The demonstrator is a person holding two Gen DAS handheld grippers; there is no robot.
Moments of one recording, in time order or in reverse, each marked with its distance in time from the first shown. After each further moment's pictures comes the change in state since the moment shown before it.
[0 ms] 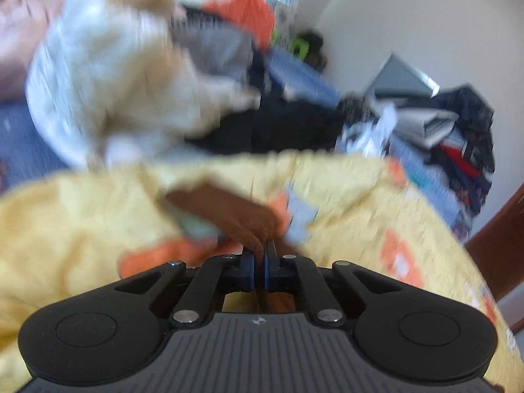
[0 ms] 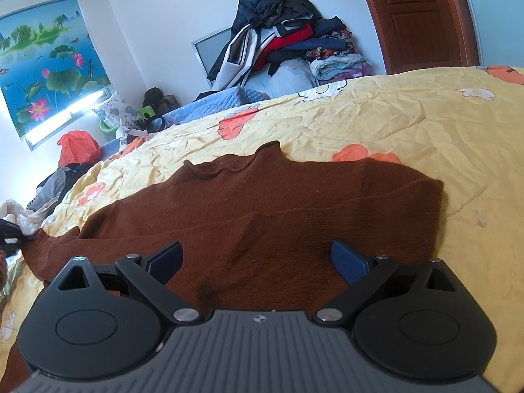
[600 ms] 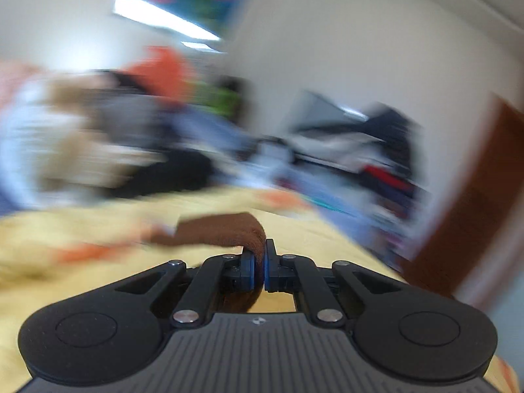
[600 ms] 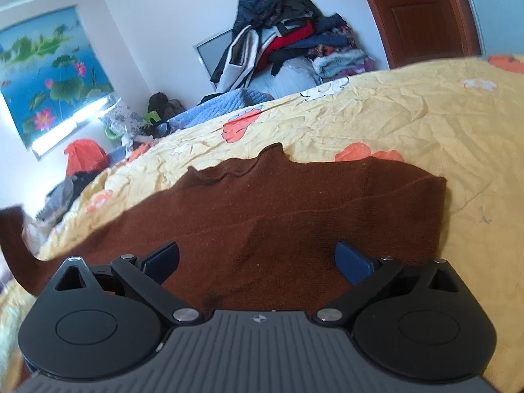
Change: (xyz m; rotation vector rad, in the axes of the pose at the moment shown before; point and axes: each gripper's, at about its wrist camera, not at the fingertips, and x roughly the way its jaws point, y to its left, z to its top) left arm -0.124 -0.139 -0.061 0.187 -0.110 -0.309; right arm -0.002 -0.008 0.006 0.078 0.006 0.042
